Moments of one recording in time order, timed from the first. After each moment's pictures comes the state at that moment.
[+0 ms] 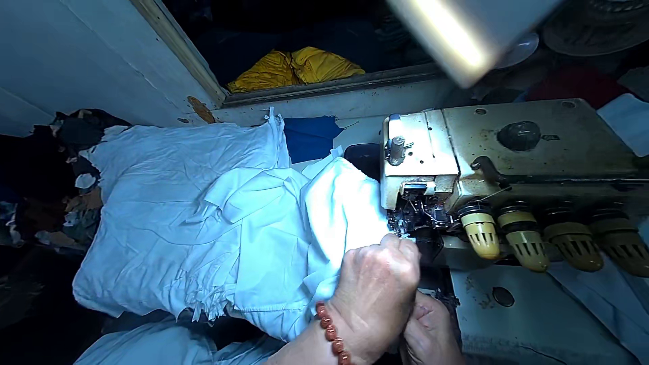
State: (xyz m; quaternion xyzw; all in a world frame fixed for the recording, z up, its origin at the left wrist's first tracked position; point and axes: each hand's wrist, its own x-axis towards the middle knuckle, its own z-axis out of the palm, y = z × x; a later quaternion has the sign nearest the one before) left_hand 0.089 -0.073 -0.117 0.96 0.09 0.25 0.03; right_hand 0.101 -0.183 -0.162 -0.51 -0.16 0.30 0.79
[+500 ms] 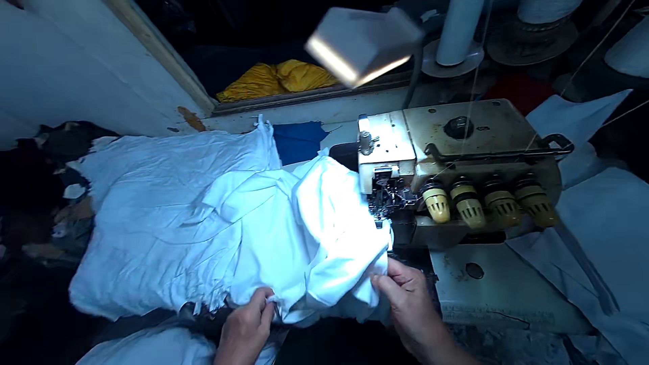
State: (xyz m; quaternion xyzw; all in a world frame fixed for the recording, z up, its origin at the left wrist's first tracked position) left_hand -0.113 -0.012 -0.191 0.90 0.38 0.09 0.17; right_hand 0.109 -0.182 -0.177 -0.54 -0.20 0.28 0.77
